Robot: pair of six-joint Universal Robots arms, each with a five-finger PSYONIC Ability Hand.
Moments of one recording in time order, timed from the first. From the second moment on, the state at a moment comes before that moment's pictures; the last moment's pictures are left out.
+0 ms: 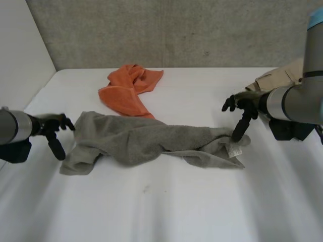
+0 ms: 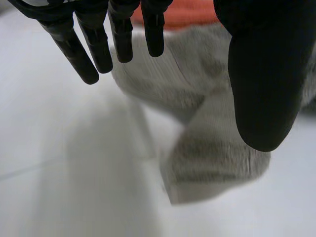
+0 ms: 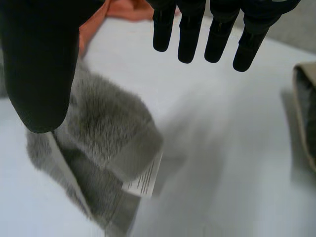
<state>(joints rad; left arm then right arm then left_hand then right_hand) 4.67 -2.11 -1.17 2.52 -1.43 3.36 1.85 -0.85 0.71 0.82 1.37 2.94 0.30 0.31 0.31 0.30 0.13 0.35 0.35 0.32 0.33 0.12</state>
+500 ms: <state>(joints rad) 4.63 -2.10 -1.09 2.45 -1.44 3.41 1.84 -0.87 0.70 0.83 1.42 2.79 1.17 1.19 1.18 1.19 0.99 1.11 1.17 1.18 1.19 1.00</state>
